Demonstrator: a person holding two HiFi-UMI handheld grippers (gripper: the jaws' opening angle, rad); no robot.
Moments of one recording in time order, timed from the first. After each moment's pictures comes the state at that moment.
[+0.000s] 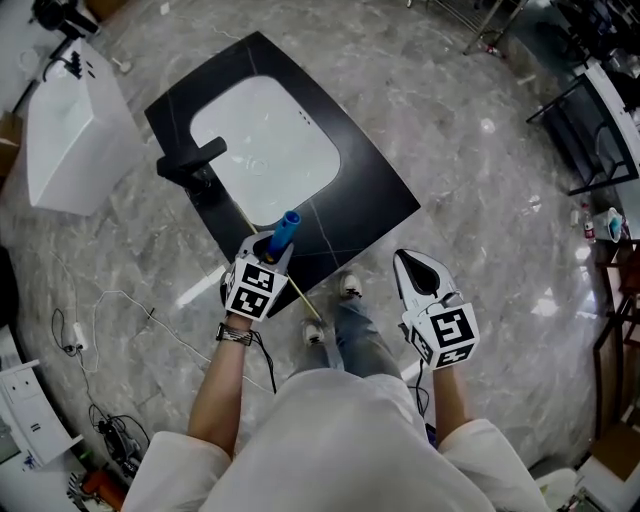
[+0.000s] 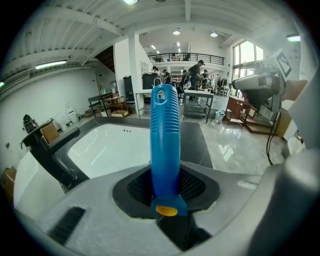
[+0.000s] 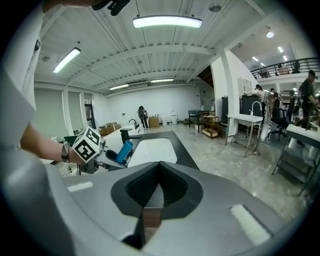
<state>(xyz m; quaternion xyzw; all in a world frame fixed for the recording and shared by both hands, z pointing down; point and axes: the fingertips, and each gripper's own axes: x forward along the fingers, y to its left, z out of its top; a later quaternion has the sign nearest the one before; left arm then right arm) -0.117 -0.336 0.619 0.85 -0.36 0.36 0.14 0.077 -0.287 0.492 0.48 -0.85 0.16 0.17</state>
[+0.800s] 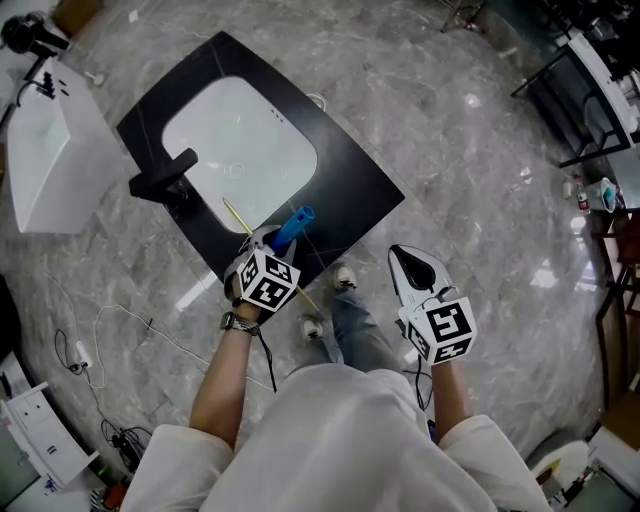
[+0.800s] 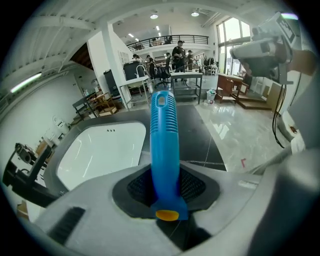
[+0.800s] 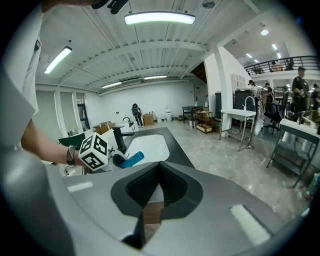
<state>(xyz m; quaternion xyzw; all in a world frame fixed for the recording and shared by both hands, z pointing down) -0.069 -0.356 0.666 0.83 -0.30 0.46 0.09 0.106 -0.295 0.507 0.50 -0.82 0.19 0.17</state>
